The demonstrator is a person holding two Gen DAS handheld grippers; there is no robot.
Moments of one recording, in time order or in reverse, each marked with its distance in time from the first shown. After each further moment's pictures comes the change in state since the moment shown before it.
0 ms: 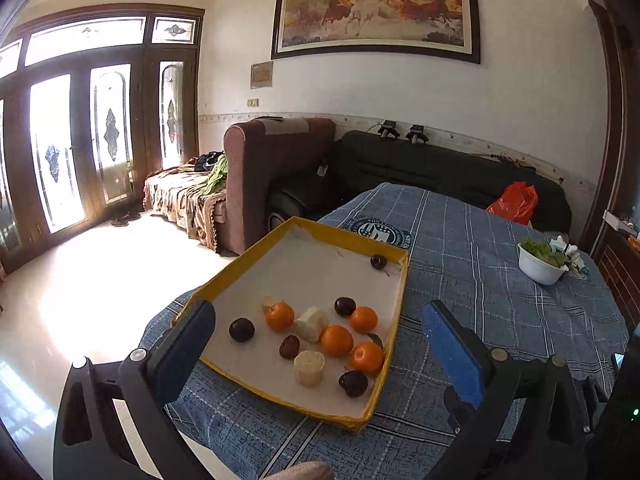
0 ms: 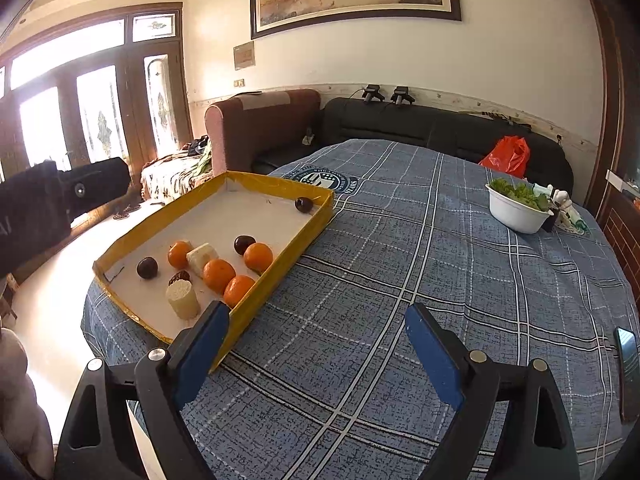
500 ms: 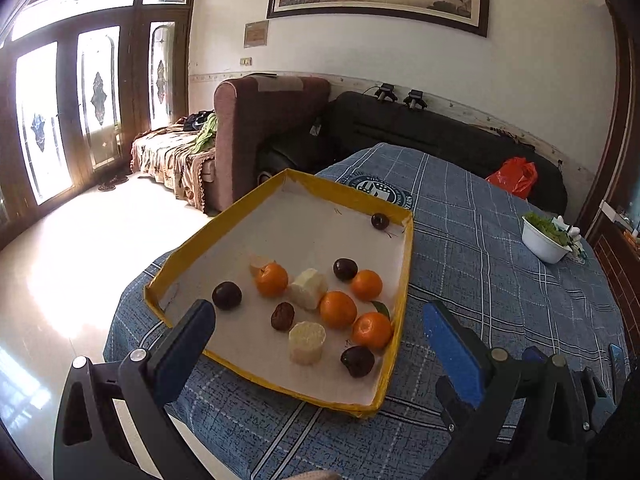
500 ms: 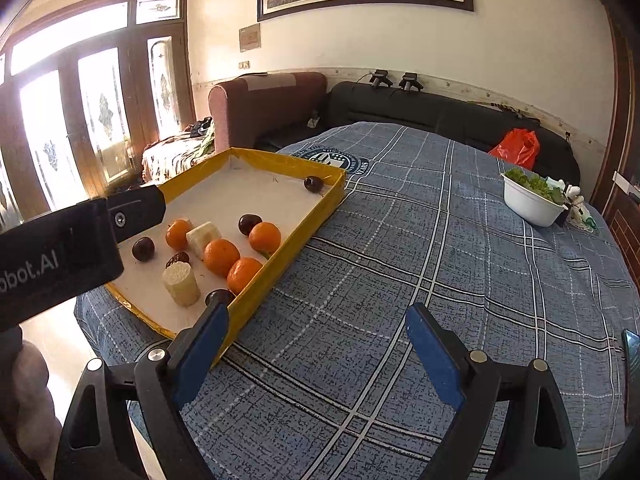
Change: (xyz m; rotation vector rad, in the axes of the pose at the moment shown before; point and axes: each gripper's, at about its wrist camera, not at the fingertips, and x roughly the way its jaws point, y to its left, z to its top) left arm 0.038 0.014 -0.013 -0.039 0.144 -0.047; right arm 0.025 0.014 -0.004 -0.030 0.061 0.001
